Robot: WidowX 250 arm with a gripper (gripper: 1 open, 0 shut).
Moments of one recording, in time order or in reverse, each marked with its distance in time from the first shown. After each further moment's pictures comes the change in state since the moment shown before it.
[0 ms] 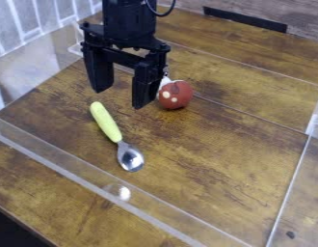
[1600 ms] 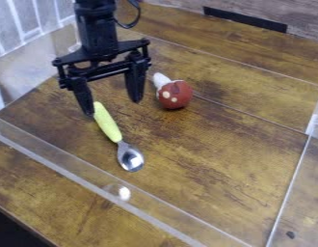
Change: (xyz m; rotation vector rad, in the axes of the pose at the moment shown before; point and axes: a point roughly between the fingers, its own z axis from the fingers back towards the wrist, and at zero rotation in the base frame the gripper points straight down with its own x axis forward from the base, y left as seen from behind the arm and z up) arm 0.012 0.028 -0.029 -0.102 -0.020 1.035
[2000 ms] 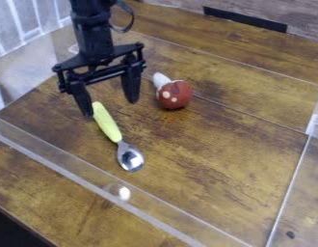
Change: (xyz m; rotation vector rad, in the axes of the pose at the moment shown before) arm 0.021 0.006 -0.015 -0.028 -0.007 0.028
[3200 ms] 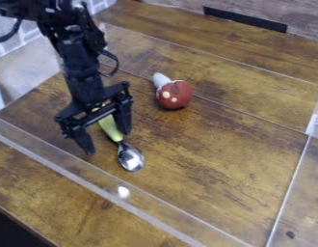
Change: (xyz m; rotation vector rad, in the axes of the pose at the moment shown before) arm -0.002 0.005 -0.056 -0.060 0.037 0.154
